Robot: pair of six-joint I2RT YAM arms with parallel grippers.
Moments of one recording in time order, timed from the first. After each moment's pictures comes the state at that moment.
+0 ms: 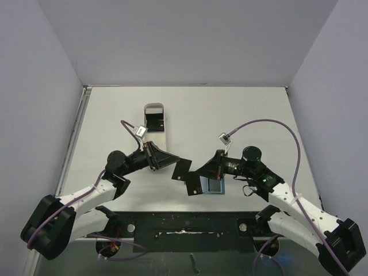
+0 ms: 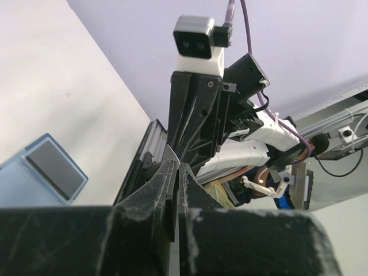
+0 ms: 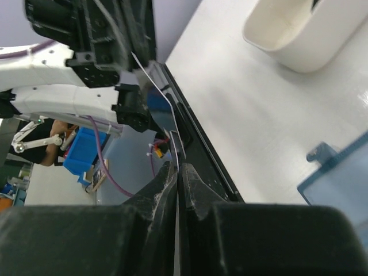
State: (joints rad) left arm -0.56 1.11 0.32 1.01 0.67 -1.25; right arm 0.60 0.86 0.47 0.21 -0.69 0.81
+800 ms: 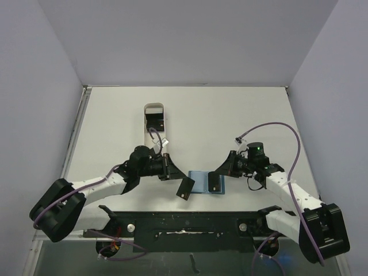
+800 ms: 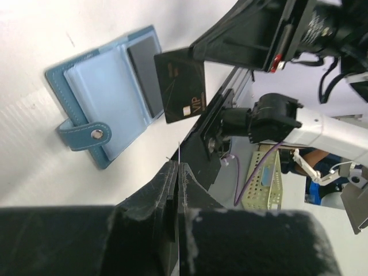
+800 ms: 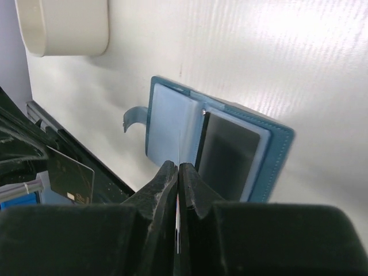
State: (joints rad) left arm -0.66 1.24 0.42 0.43 0.58 -0.98; right arm 0.28 1.04 0.45 -0.20 -0.57 0.56
